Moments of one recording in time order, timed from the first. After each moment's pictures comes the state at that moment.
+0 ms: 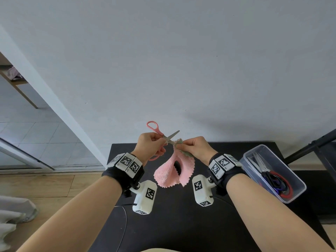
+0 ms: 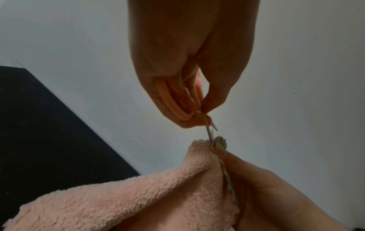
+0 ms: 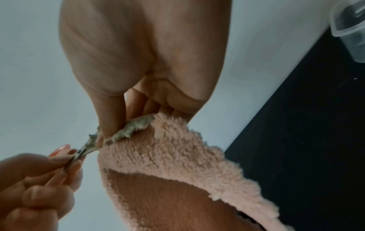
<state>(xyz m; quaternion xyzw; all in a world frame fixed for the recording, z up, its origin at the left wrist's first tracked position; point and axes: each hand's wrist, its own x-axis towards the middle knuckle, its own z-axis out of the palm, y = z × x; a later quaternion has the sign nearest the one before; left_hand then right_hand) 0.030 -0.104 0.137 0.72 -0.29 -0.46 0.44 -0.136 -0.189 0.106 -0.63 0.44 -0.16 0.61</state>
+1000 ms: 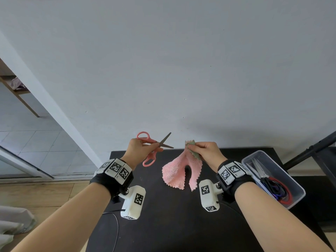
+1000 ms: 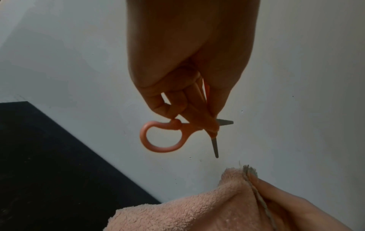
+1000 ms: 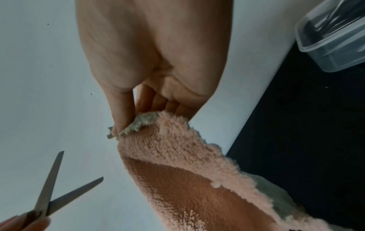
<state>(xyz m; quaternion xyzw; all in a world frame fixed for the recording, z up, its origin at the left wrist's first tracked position) 0.047 -0.096 0.149 0.71 -0.30 -0.44 0.46 -0.167 -0.200 0.108 -0.54 0.47 -0.26 0.65</state>
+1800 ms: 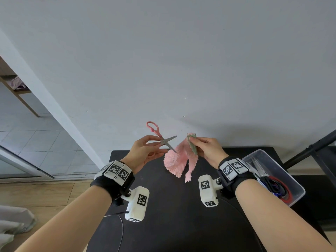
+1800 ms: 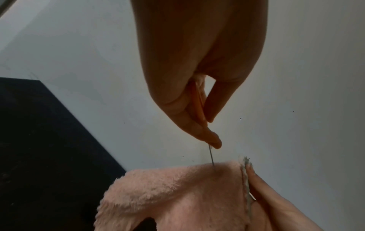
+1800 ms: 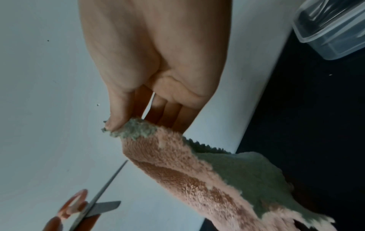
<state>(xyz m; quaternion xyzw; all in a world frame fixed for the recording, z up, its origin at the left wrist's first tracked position) 0.041 -0.086 0.150 0.55 -0.24 -0.59 0.54 -0.162 -0.200 0.120 -0.47 0.44 -0.29 0.71</state>
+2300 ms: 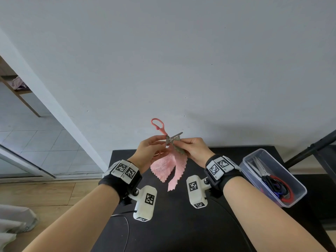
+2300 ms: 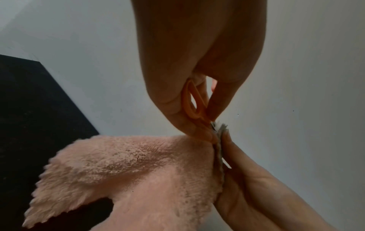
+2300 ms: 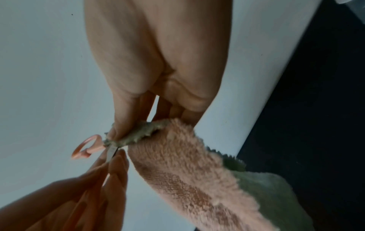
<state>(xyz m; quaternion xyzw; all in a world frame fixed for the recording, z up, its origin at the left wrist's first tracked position) 0.030 -0.095 0.144 0.55 -0.24 -0.59 0.54 -0.124 -0.182 0.120 -0.51 0.40 -0.26 0.71</state>
